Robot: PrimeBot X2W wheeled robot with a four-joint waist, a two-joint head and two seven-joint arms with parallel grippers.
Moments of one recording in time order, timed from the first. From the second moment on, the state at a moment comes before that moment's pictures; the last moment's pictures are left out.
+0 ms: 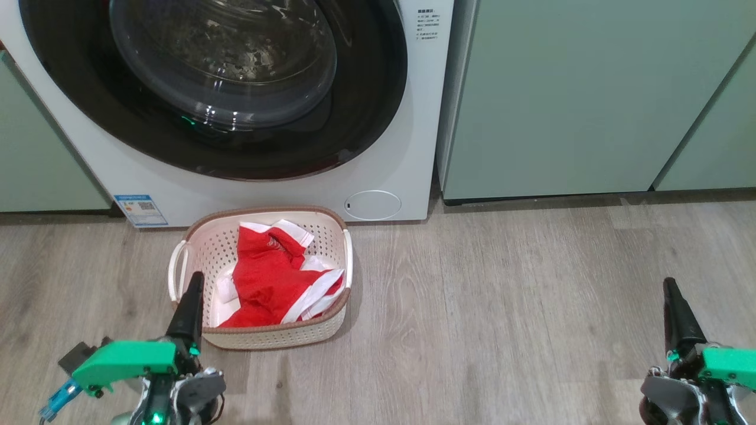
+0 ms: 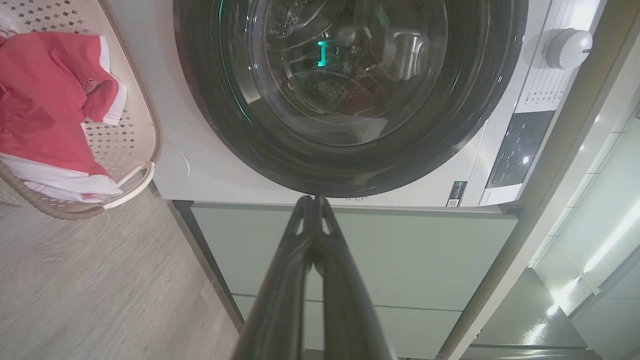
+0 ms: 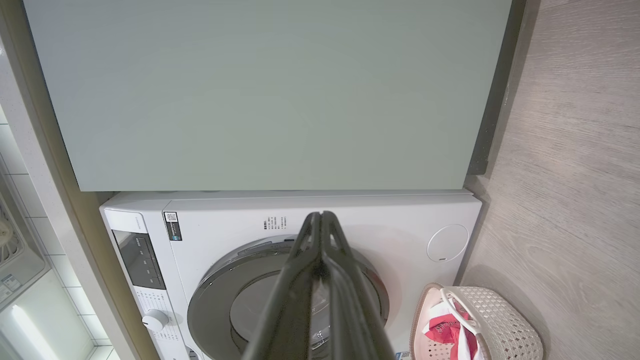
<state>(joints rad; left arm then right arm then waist) -0.06 0.04 0.08 0.28 -1.60 -0.13 0.11 -0.06 -0.05 -0.13 0.29 1.60 0.13 0.11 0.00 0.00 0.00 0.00</state>
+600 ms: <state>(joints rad) -0.06 0.04 0.08 0.28 -1.60 -0.13 0.11 -0.06 -0.05 -0.13 0.29 1.60 0.13 0.11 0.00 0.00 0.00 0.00</state>
